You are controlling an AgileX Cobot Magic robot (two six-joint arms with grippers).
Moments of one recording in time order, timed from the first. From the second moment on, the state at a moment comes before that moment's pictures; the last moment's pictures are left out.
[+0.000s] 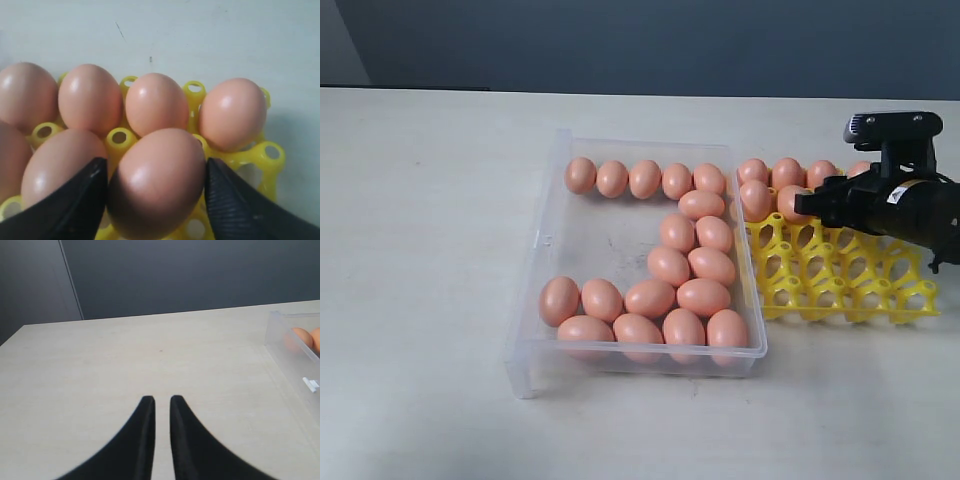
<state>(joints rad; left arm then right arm) 0.09 0.03 -0.01 0.18 0.25 -0.12 0.14 1.80 -0.65 0.14 -0.38 -0.08</state>
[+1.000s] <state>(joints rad) 0.09 0.03 -0.01 0.18 0.25 -0.12 0.38 1.56 -1.10 0.17 0.47 -0.13</state>
